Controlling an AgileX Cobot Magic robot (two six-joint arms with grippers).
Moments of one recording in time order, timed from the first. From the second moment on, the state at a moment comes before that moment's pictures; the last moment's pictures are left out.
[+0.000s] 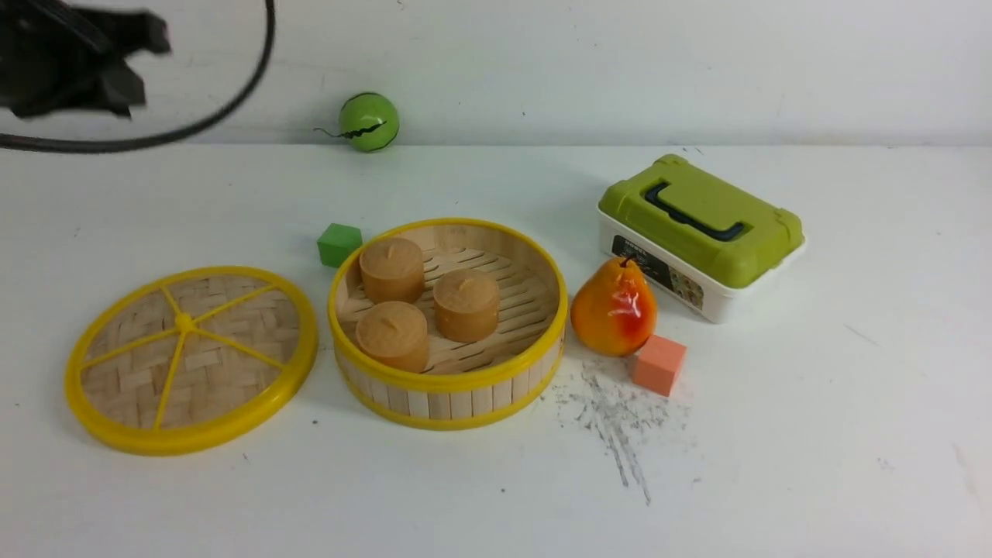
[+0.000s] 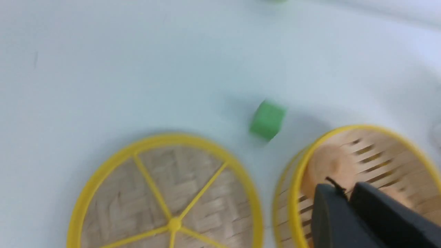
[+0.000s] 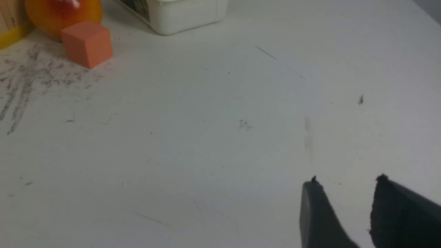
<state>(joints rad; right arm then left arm) -0.04 -0.02 0.02 -0.02 0.39 -0.03 0.00 1.35 -1.43 -0.23 0.69 -0.01</state>
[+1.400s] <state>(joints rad) -0.04 -0.02 0.02 -0.02 0.39 -0.03 -0.03 0.16 -0.17 -0.31 0.16 0.18</state>
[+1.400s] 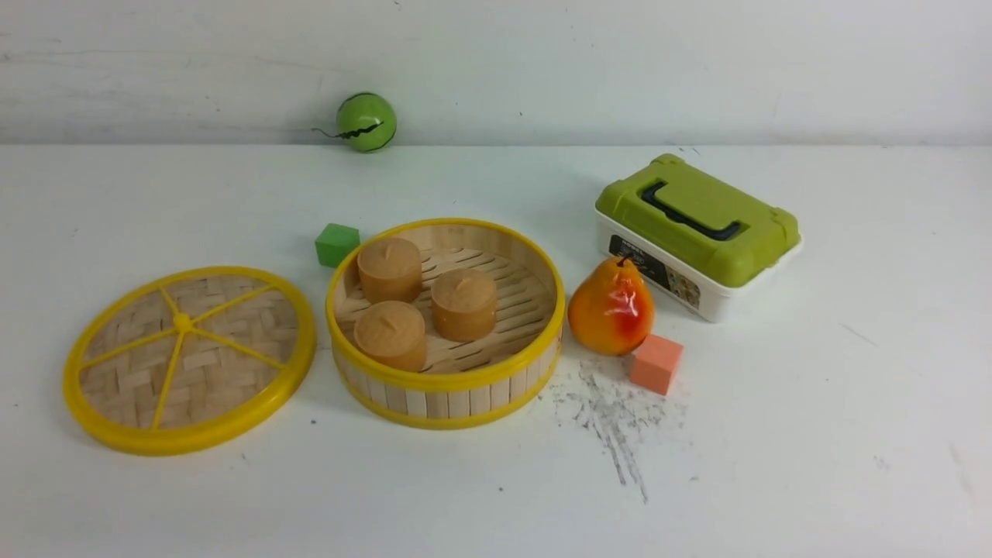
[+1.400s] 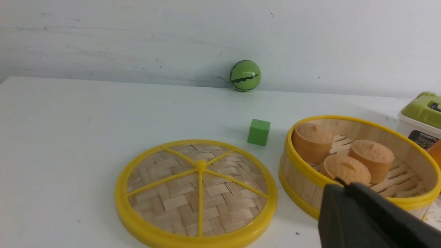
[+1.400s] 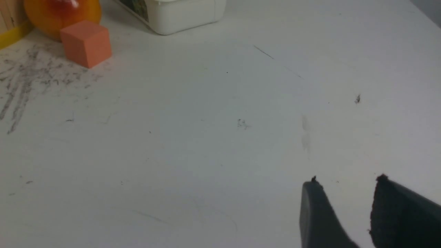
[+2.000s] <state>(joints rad) -0.04 -0.02 0.02 -0.02 0.39 -0.03 -0.03 -0.01 0.03 -0.02 0.39 -0.19</state>
